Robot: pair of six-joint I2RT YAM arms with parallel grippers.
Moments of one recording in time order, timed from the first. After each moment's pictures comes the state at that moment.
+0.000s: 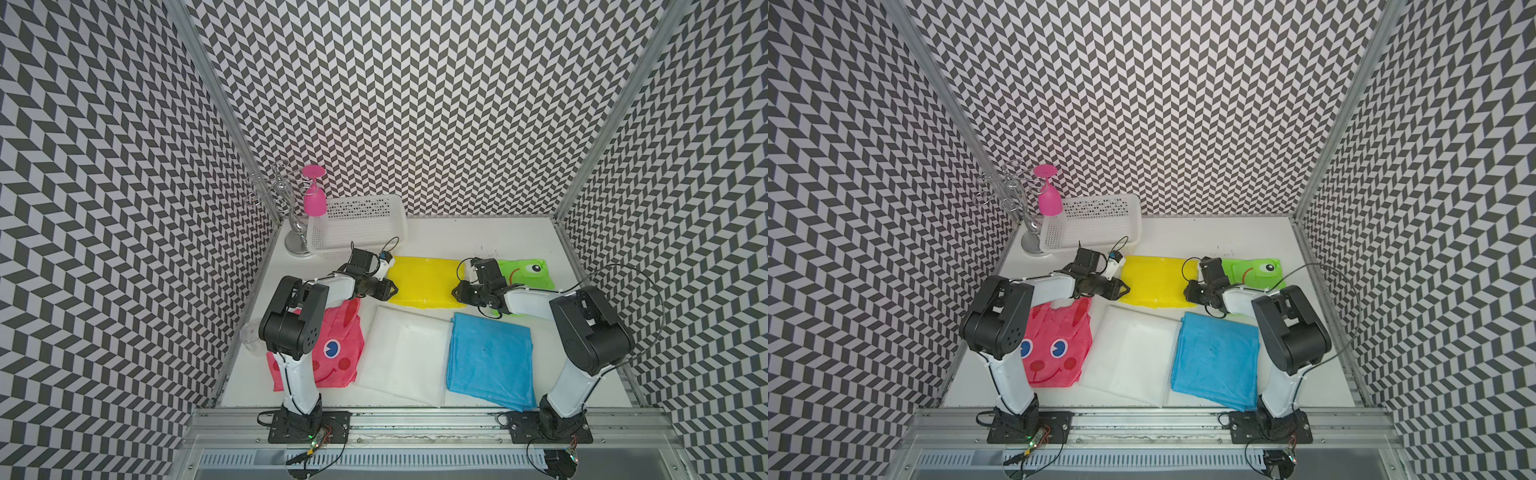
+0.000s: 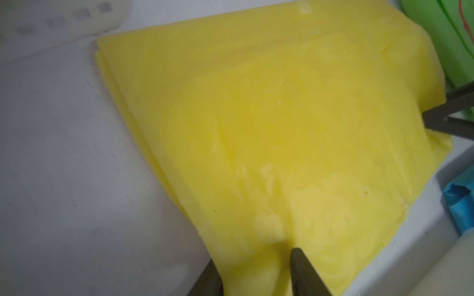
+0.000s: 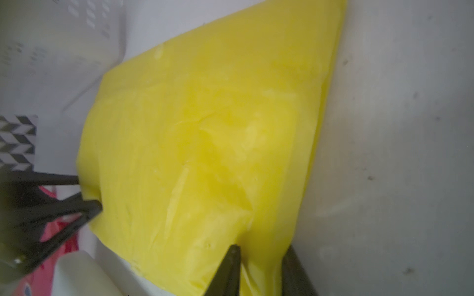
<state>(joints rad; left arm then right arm) -0.32 1.91 1.06 -0.11 0.47 0.09 0.37 1.79 0.87 0.03 -0.26 0.58</state>
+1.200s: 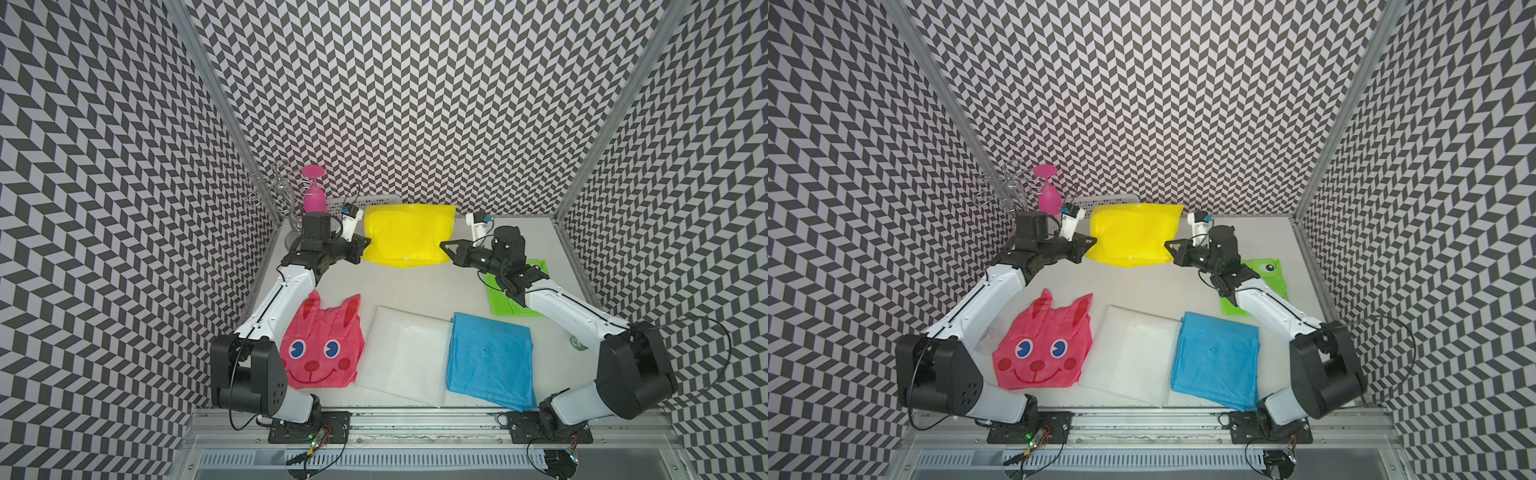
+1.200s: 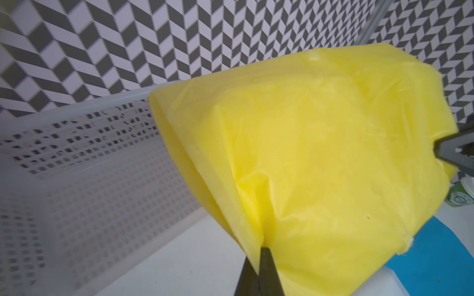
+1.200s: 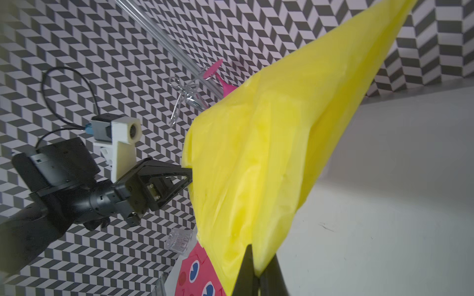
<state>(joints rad) -0.11 1.48 1.25 -0.32 0.50 0.08 0.43 1.55 1.10 0.22 -0.49 0.62</state>
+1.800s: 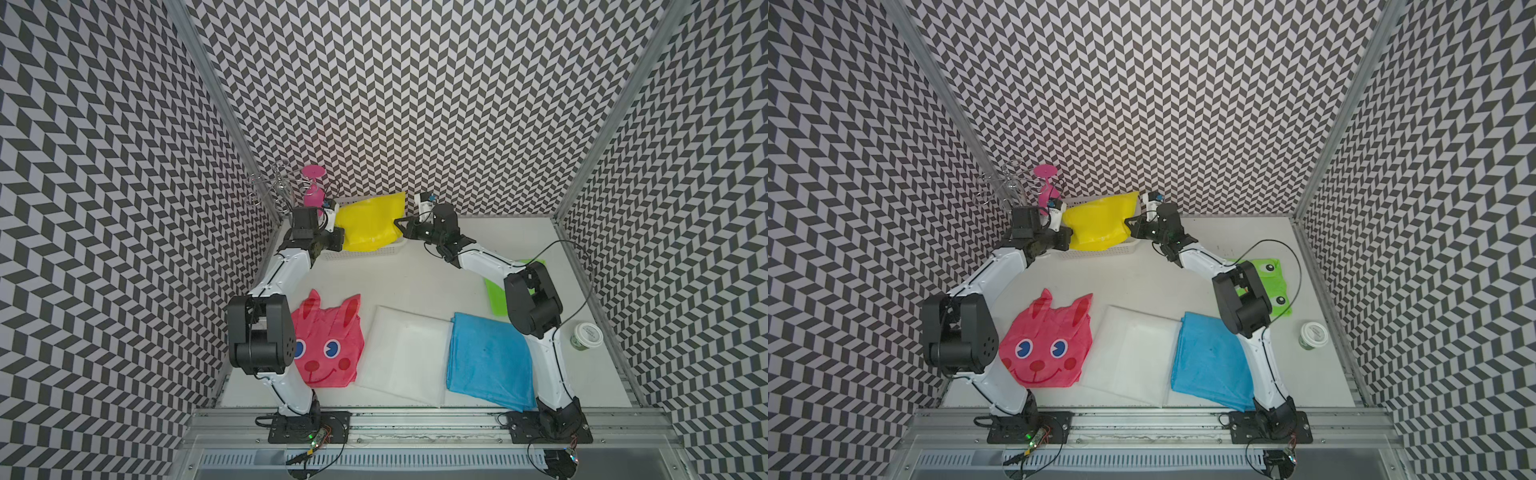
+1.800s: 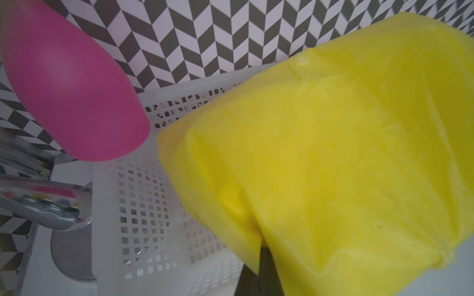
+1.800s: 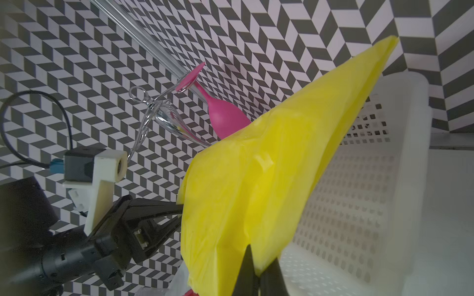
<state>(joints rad) 0.00 1.77 1.36 -0.22 0.27 0.15 0.52 2.30 1.83 0.27 -0.43 0.66</state>
